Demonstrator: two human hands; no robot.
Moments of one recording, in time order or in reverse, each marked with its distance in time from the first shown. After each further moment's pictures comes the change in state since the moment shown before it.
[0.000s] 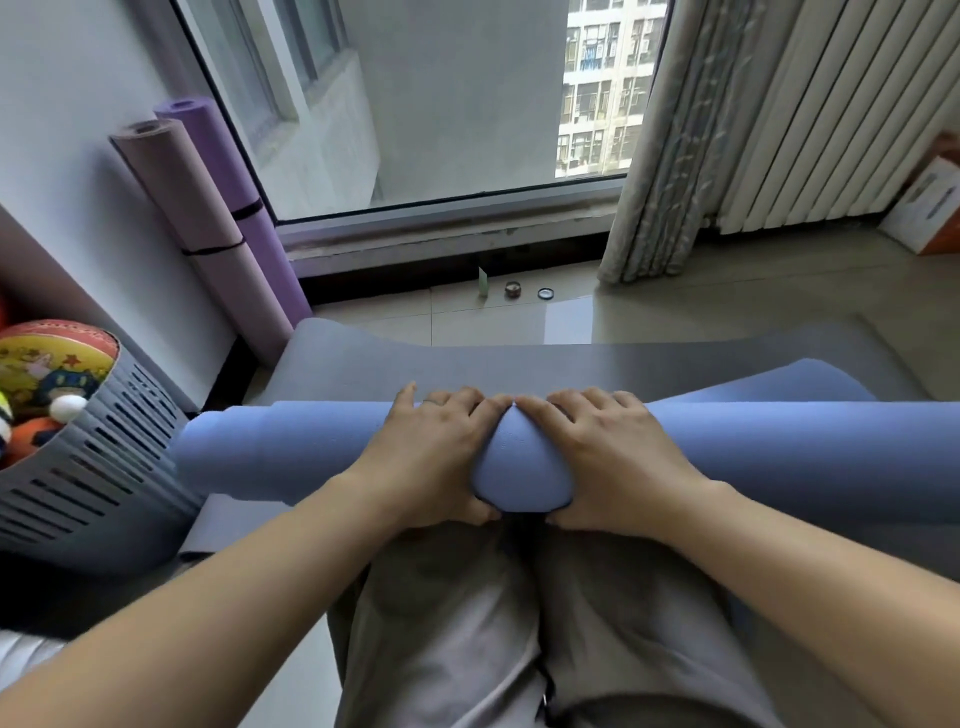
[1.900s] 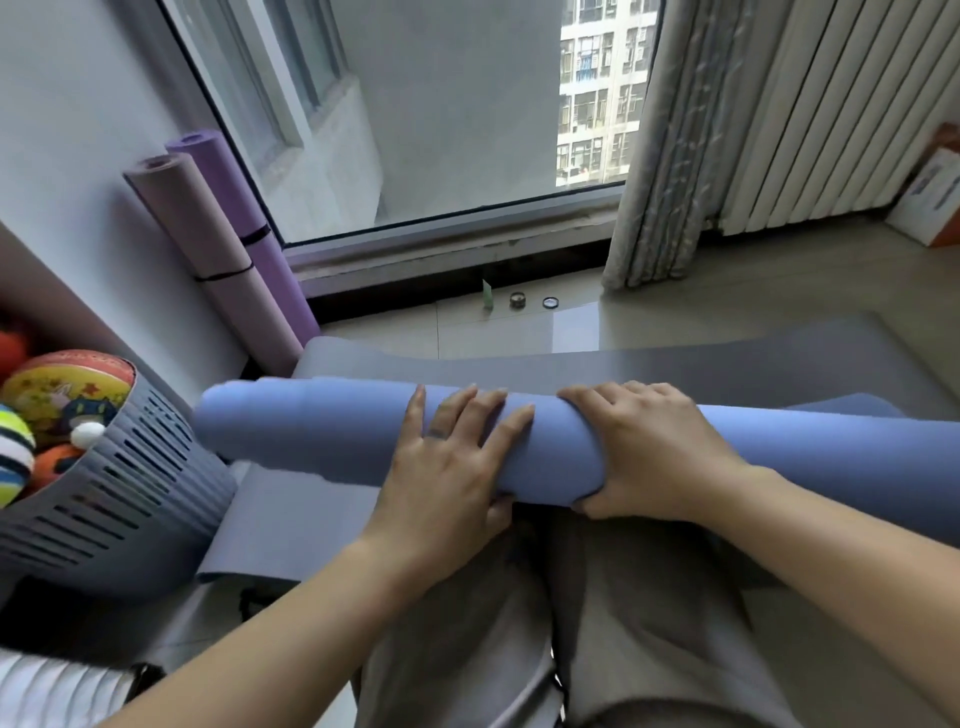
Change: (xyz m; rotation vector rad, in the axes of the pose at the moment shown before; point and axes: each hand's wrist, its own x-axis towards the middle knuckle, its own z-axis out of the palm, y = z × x) left_hand -0.015 0.014 0.017 -0.022 0.489 0.013; right_hand -0.006 0.023 -0.011 0.066 0.015 0.099
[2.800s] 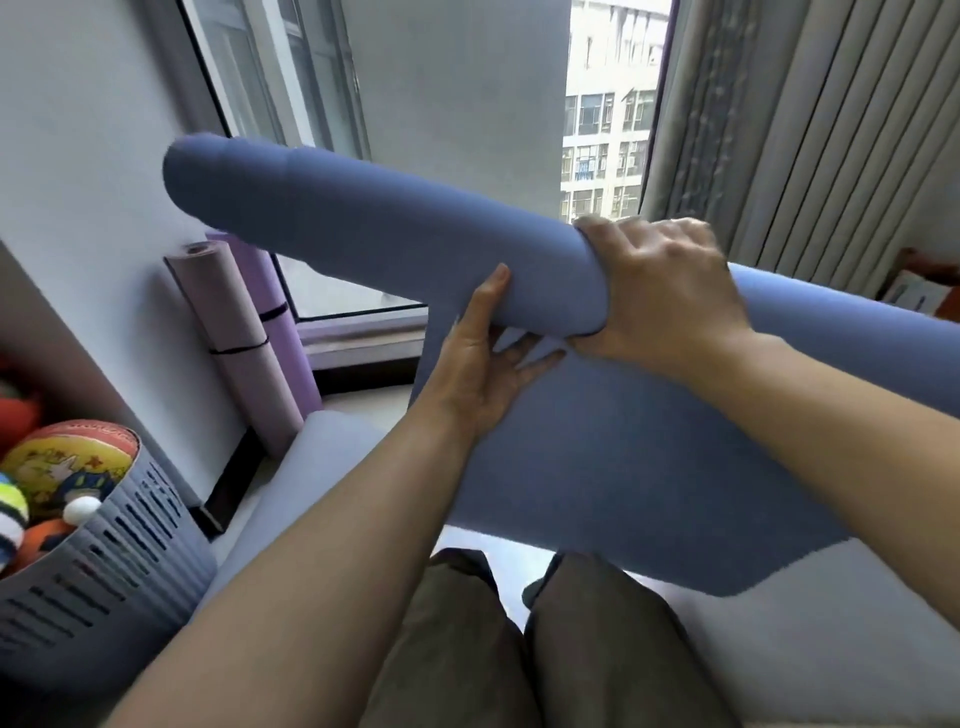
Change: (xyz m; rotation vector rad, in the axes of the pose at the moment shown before) left_hand 0.156 -0.023 -0.081 -2.244 0.198 -0.527; right_hand 0.094 0.031 -0.153 -0.115 0.568 0.108
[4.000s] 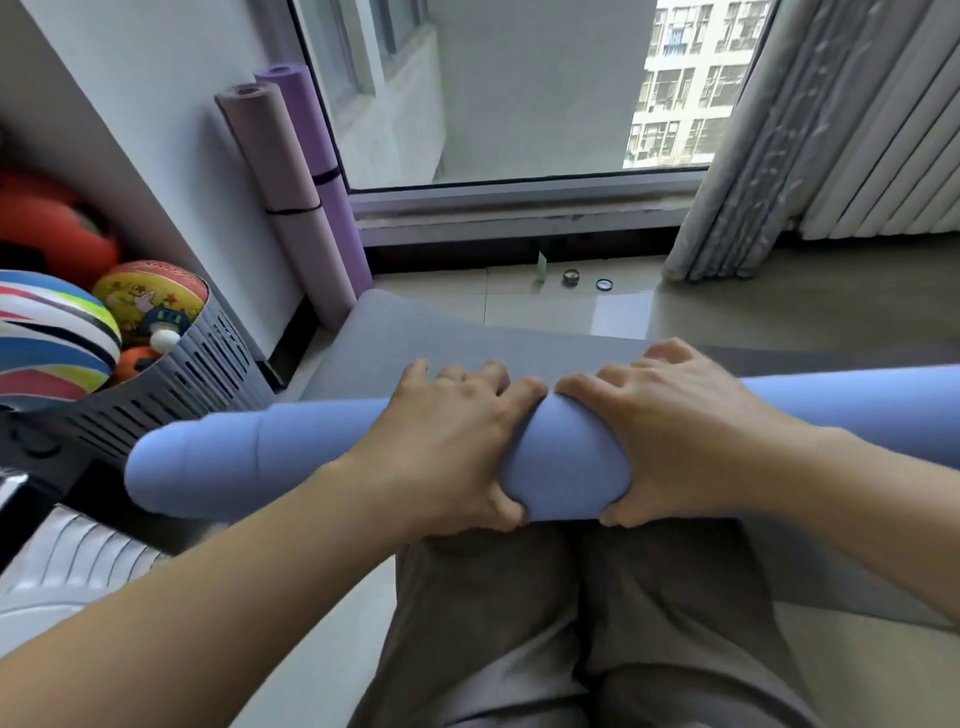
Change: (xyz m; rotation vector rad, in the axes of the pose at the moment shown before) left_hand -0.162 -0.022 -0.075 2.367 -0.261 0.028; right_hand -0.137 -0.075 0.024 0.001 -0.721 -0.482
